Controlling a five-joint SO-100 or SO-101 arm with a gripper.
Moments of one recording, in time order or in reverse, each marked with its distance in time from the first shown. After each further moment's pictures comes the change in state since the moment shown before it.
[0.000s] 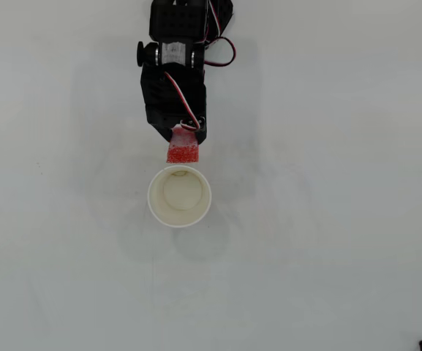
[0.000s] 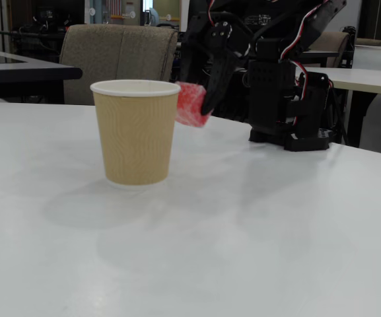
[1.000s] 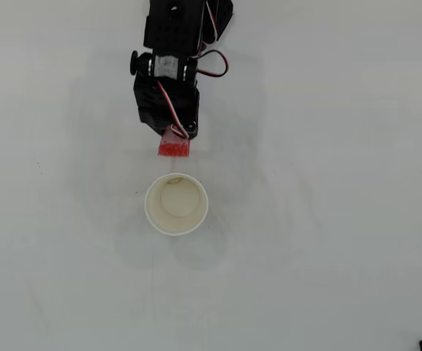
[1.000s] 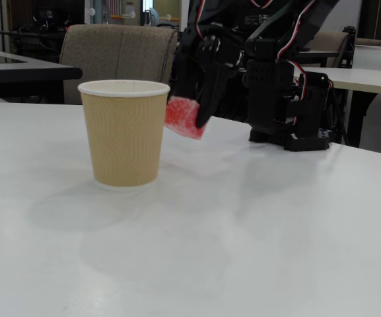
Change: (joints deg) arm 4.4 -11.2 -2.3 1.1 0.0
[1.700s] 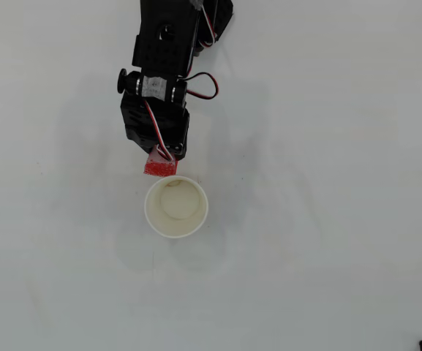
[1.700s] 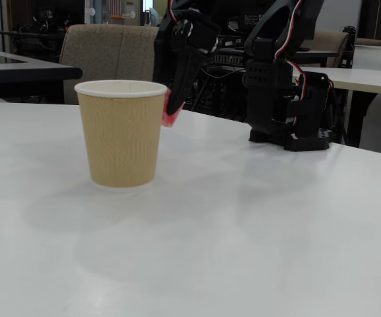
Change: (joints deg) arm 2.5 -10.3 -10.4 -4.3 2.0
